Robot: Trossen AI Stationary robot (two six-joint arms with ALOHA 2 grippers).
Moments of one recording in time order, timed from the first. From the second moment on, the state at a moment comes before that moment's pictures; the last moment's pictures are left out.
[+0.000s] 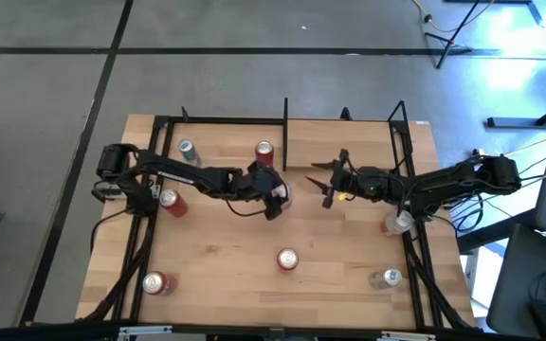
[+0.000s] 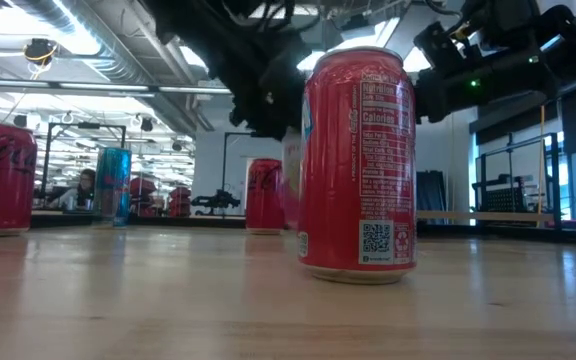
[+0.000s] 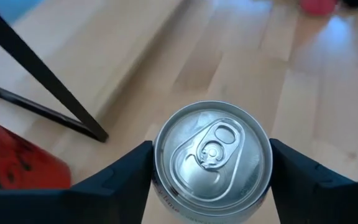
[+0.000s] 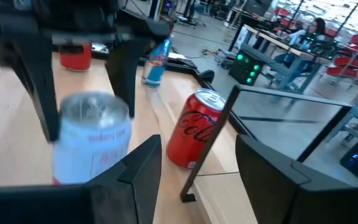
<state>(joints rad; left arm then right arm) 0.00 1.71 1.09 -0.09 -0.34 -0.28 -0.05 1.23 0.38 0.68 0.32 -0.26</state>
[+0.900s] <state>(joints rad) -0.02 1.53 1.09 -0.29 -0.35 -0.12 -0.05 1.23 0.38 0.68 0.16 -0.15</state>
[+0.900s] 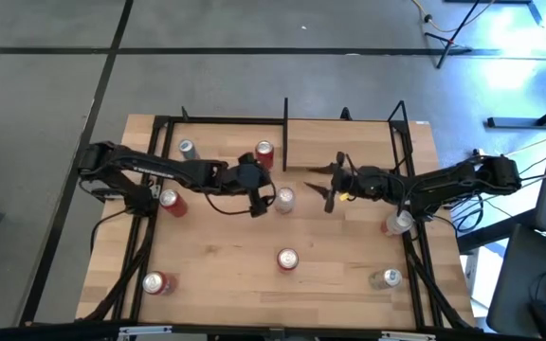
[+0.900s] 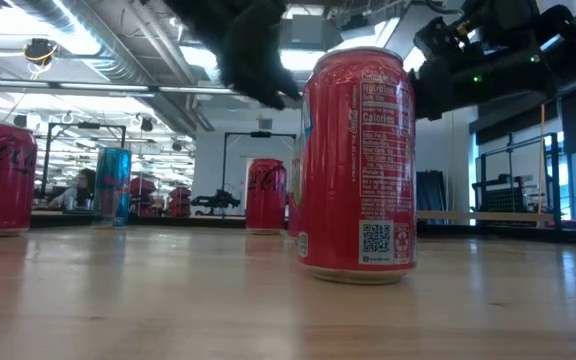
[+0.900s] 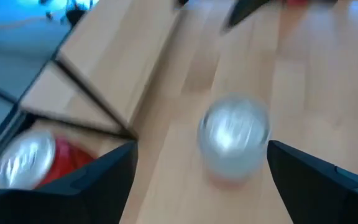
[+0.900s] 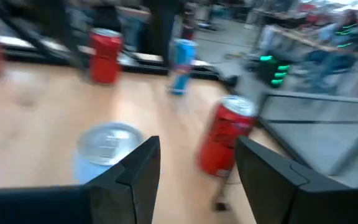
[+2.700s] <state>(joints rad) -0.01 1.46 0.56 0.41 -0.15 -0.06 -0.03 1.60 0.74 0.36 0.06 -0.05</state>
